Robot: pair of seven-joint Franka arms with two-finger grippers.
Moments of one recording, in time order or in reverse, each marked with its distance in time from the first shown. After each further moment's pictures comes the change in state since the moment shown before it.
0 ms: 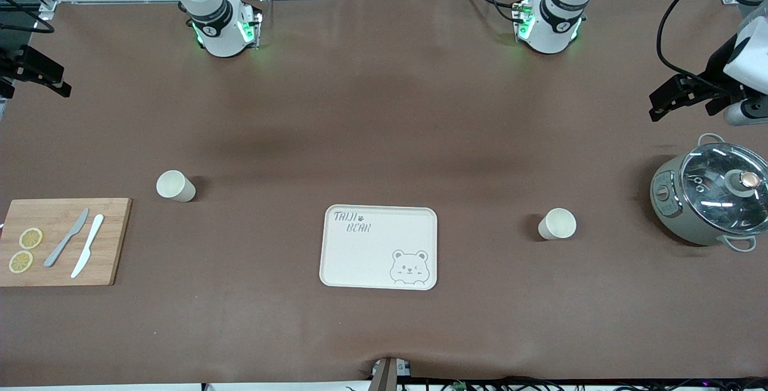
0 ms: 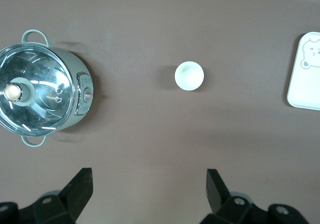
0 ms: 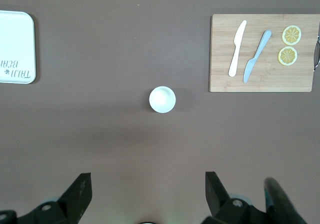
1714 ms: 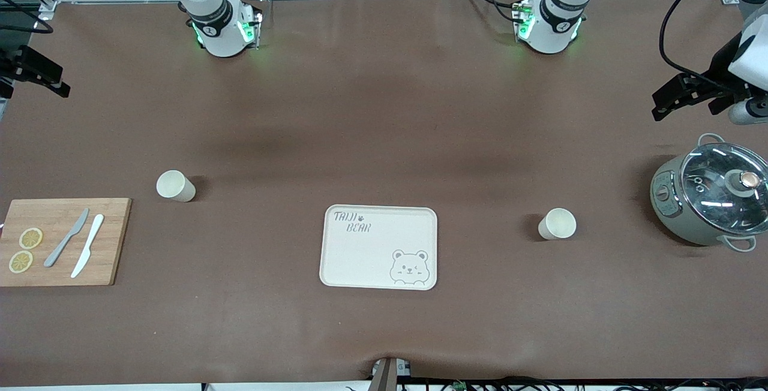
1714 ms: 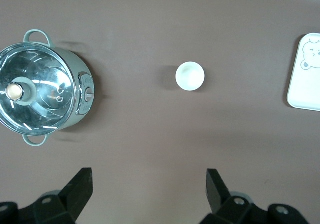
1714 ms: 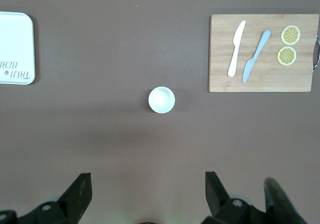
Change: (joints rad) left arm 0.004 0.003 0.000 0.008 0.000 -0.008 0.000; right arm -0.001 0.000 -0.003 0.000 0.000 0.002 0.000
